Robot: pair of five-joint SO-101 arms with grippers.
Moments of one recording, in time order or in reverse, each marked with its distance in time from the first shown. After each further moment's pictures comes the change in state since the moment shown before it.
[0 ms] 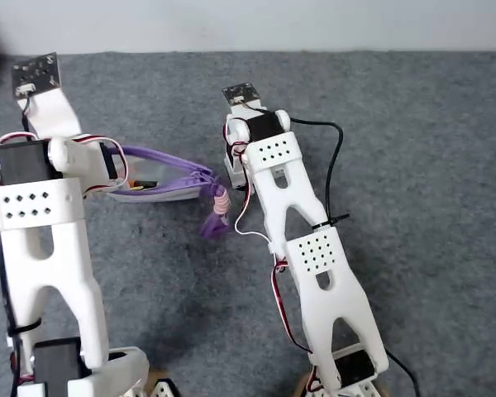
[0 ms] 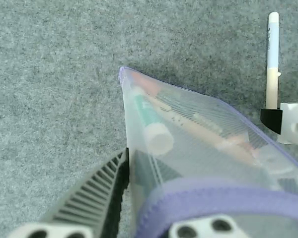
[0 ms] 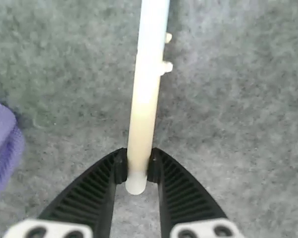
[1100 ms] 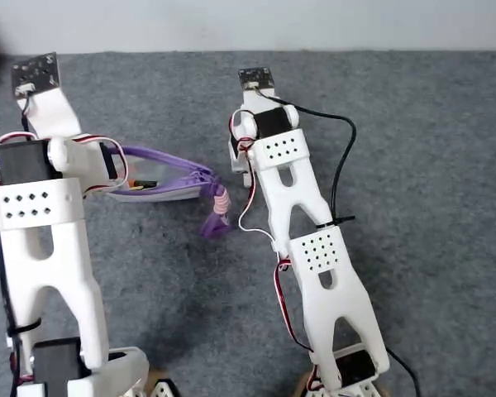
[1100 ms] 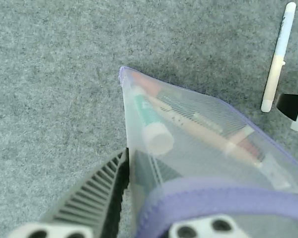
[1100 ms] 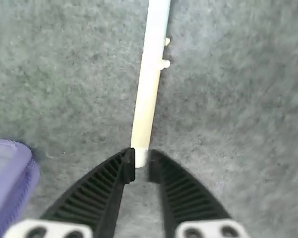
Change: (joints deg) left arm 0.0 0.0 0.0 0.0 0.0; right arm 1.5 0.4 -5.6 -1.5 -7.4
